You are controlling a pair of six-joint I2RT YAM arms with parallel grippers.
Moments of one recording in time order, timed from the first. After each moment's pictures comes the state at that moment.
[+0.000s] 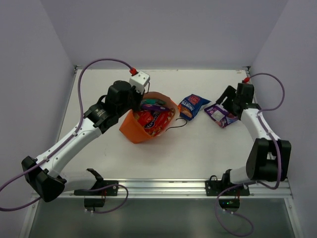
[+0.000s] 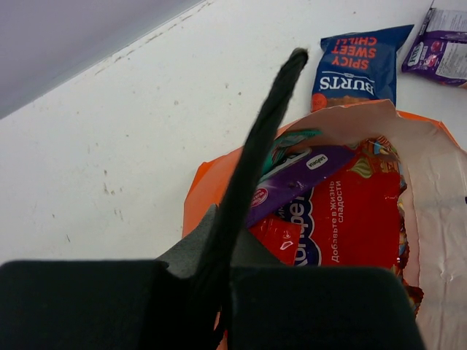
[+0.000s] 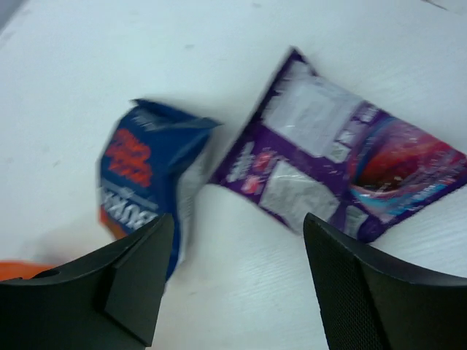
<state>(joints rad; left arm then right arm) -0.67 1.23 1.24 -0.43 -0.16 0.03 -0.11 1.48 0.99 -0.29 -0.03 0.55</state>
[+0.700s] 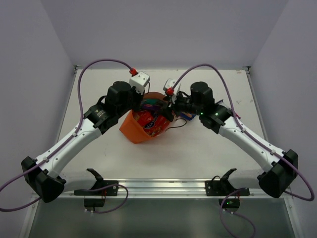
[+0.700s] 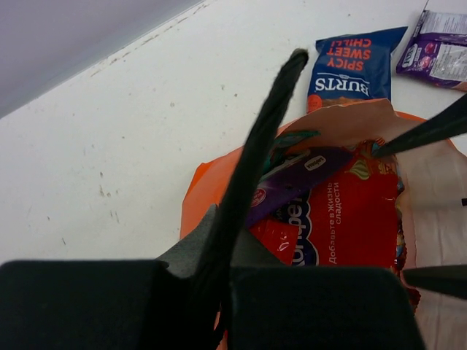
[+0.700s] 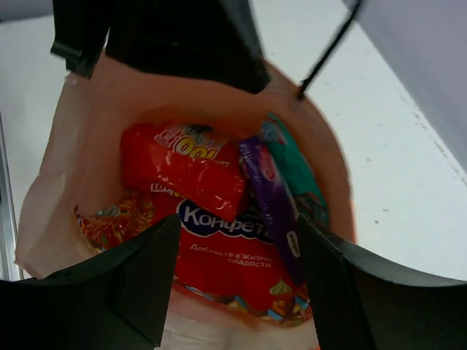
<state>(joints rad) -0.67 1.22 1.23 -0.41 -0.15 0.03 0.66 1.26 1.18 -0.20 -0.41 -0.23</state>
